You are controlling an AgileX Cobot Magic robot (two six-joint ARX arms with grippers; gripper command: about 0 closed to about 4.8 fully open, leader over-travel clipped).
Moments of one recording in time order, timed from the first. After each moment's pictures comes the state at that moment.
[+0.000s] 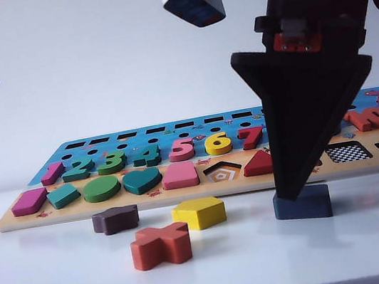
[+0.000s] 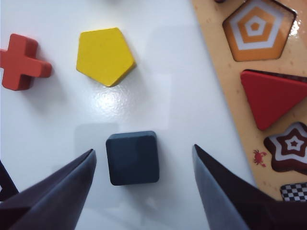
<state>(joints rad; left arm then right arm) -0.53 0.63 0.62 -0.63 0.29 -0.02 0.87 1.42 0.97 -0.82 -0.06 -0.26</state>
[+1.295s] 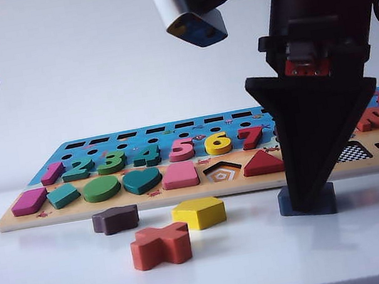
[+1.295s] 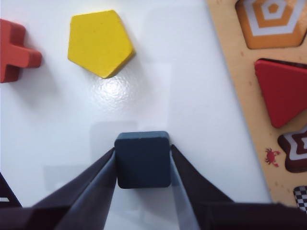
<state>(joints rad) -0.53 0.63 0.62 -0.63 0.29 -0.02 0.87 1.46 0.97 -0.84 -0.06 -0.26</state>
